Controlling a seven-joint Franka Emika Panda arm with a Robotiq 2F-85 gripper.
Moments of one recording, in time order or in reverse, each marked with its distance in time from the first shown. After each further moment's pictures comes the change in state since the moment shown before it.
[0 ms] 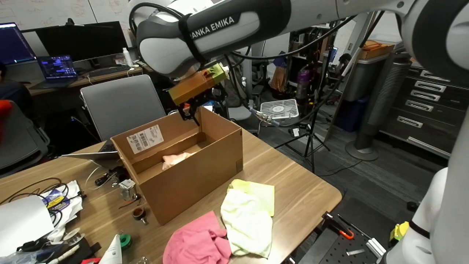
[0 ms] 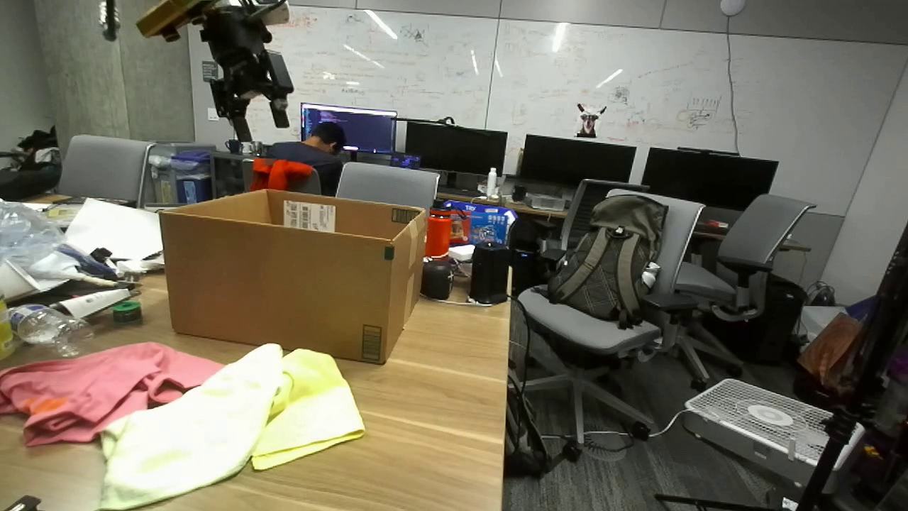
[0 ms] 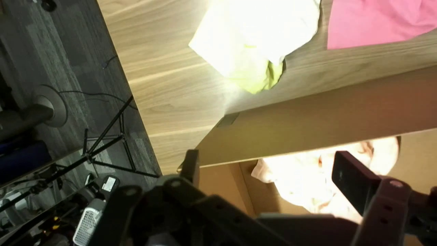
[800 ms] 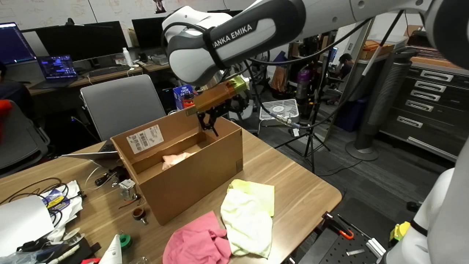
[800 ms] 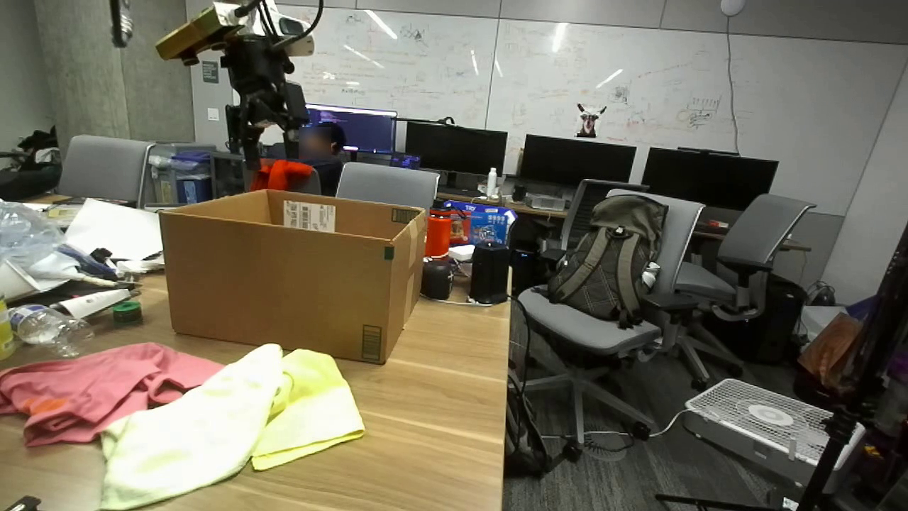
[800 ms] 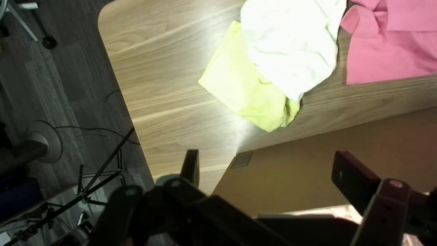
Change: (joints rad) arm -0.074 -0.072 -0.014 -0.183 0.079 0.056 -0.047
